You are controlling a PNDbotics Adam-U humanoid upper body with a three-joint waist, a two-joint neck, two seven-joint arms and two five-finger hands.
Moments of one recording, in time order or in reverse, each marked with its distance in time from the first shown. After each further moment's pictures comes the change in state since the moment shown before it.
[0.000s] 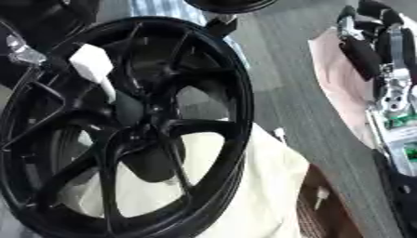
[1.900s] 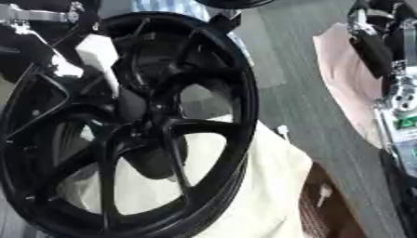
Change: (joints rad) left arm 0.005 -0.056 -0.048 0.158 -0.061 -0.039 0.038; right arm -0.027 0.025 0.006 -0.007 -0.010 -0.006 0.002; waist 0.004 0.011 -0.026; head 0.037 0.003
